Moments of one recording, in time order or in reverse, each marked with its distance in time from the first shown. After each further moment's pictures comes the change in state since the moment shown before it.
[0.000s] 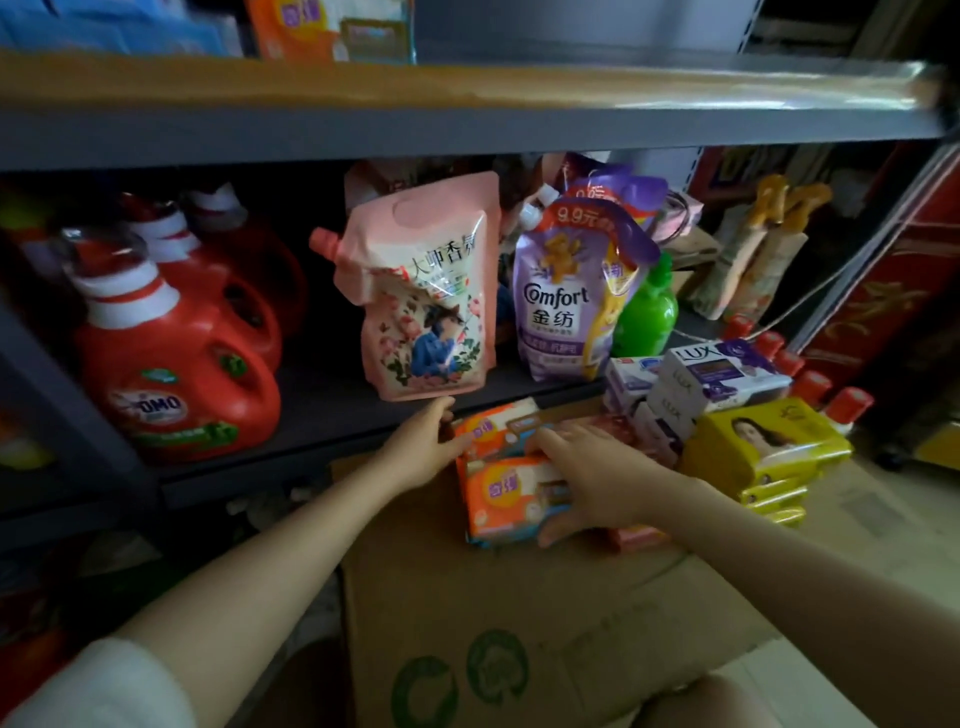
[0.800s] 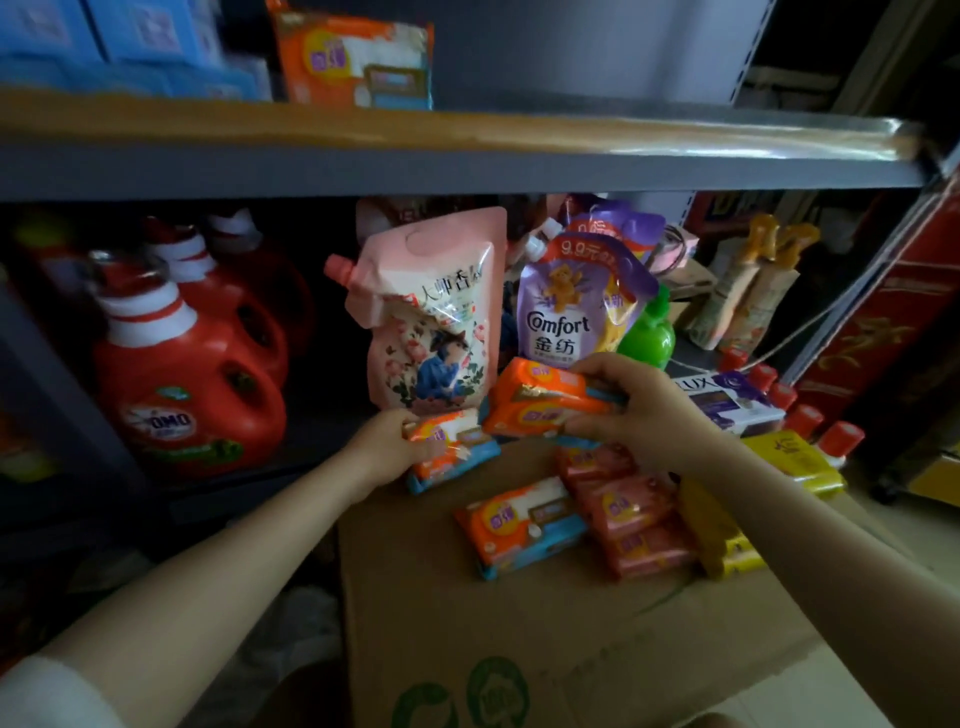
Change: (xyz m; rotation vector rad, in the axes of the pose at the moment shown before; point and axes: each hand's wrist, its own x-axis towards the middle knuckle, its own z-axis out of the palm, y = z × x) left_hand -0.003 -0.010 -0.038 -0.267 0.067 -0.096; right_hand -0.014 0.011 -0.071 0.674 0.479 0.069
